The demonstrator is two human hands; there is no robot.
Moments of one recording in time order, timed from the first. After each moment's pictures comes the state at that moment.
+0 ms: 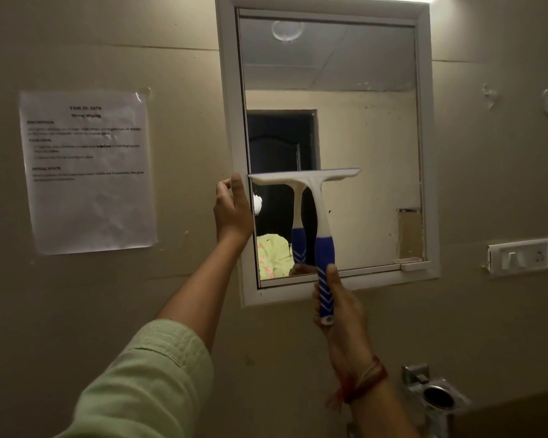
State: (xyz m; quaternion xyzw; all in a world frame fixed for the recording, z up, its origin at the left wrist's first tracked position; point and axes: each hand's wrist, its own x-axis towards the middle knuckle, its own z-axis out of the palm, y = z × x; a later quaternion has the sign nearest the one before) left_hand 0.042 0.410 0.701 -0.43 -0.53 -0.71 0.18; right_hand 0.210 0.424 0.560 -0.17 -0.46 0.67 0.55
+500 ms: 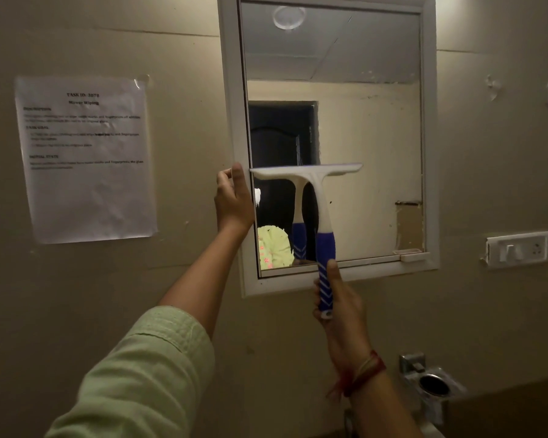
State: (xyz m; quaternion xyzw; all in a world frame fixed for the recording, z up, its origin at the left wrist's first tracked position) left_hand 0.042 0.410 0.701 -0.43 -0.52 -0.72 0.17; right_hand 0.208 0.423 0.551 -0.18 -0.46 0.66 0.56
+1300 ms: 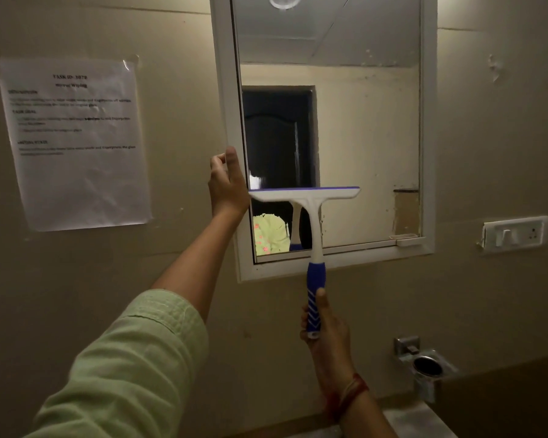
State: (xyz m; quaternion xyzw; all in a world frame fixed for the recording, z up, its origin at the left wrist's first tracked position) left_hand 0.041 0.411 0.702 -0.42 -0.53 -0.71 0.19; right_hand 0.198 0.416 0.494 -0.20 -0.43 0.69 0.54
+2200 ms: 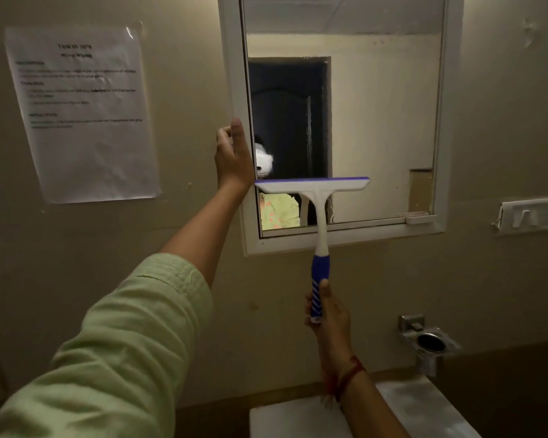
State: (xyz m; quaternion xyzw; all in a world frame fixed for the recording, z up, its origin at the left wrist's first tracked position) left_hand 0.040 0.411 0.704 -0.41 -0.52 -0.72 0.19; right_hand 0.197 0.416 0.472 -0.22 -0.46 0.68 0.53
